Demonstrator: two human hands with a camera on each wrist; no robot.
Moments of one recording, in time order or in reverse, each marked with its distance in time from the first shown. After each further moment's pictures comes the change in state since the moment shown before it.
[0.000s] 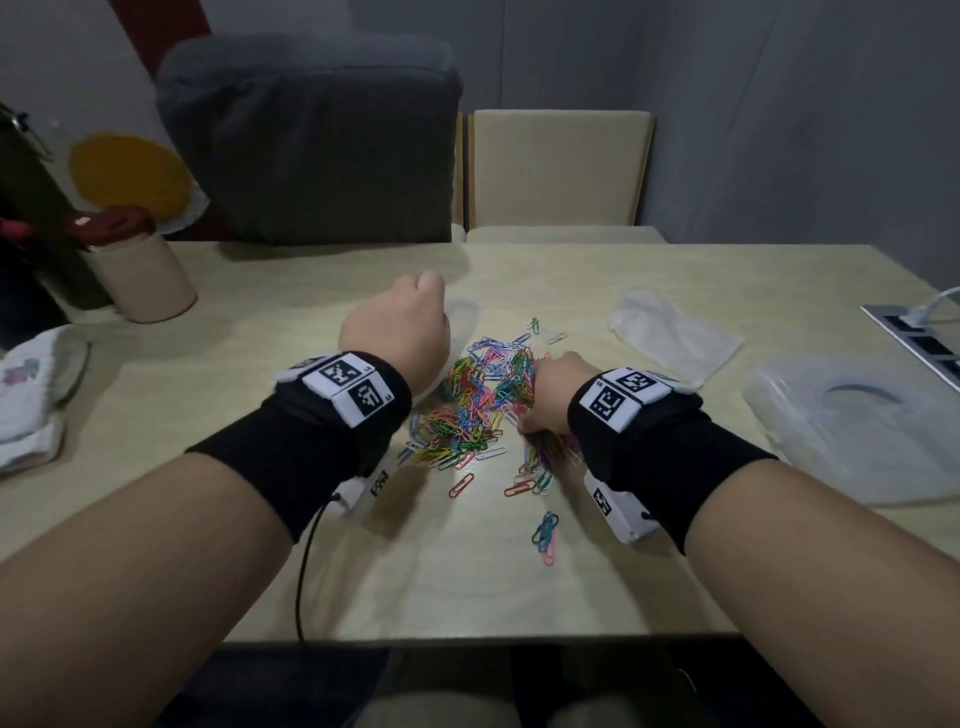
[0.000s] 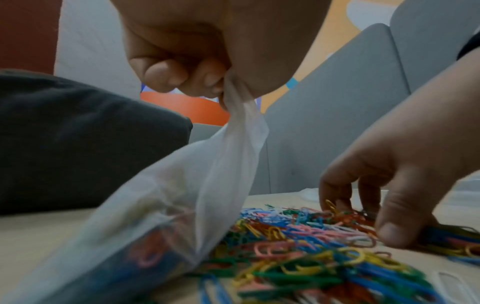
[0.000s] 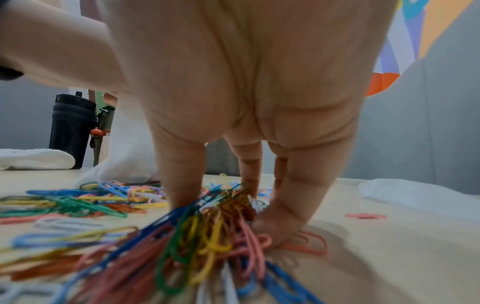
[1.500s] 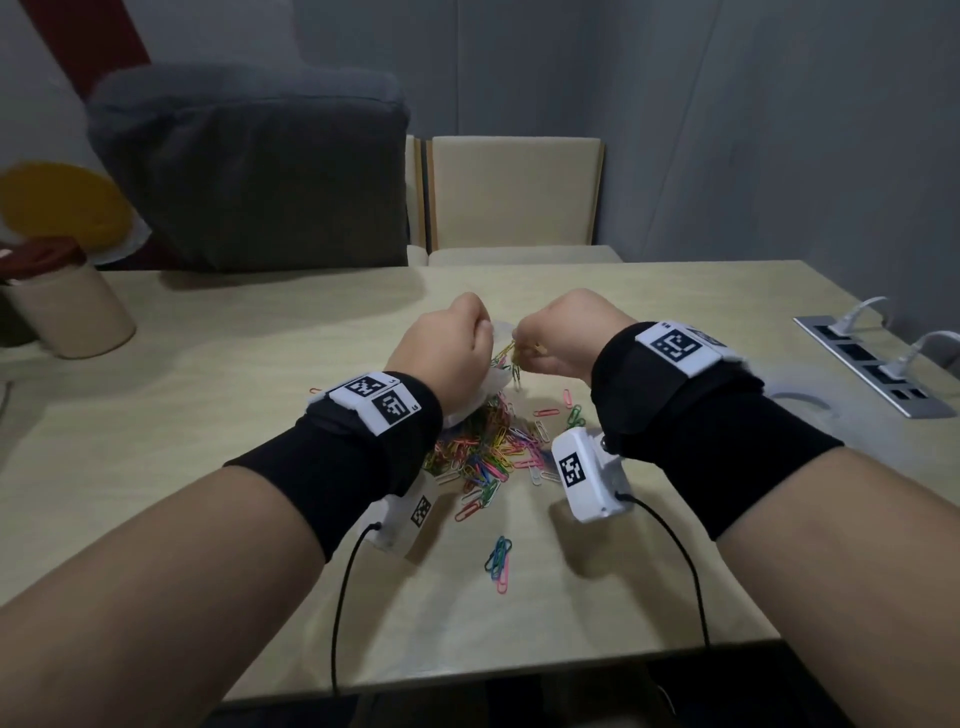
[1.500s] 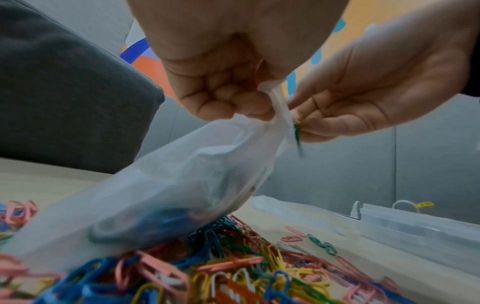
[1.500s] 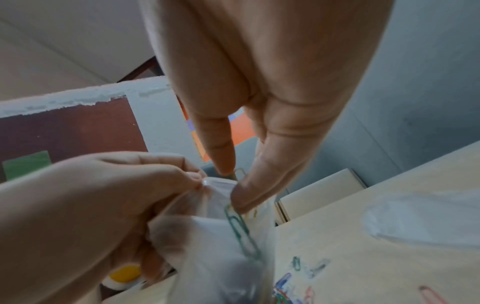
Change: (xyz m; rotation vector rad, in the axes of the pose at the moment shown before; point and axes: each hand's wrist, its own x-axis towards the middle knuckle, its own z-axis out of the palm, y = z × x) left_hand 0.016 0.068 0.014 -0.546 -0.066 0.051; right_hand -0.019 0.046 -0.060 1.154 0.179 0.112
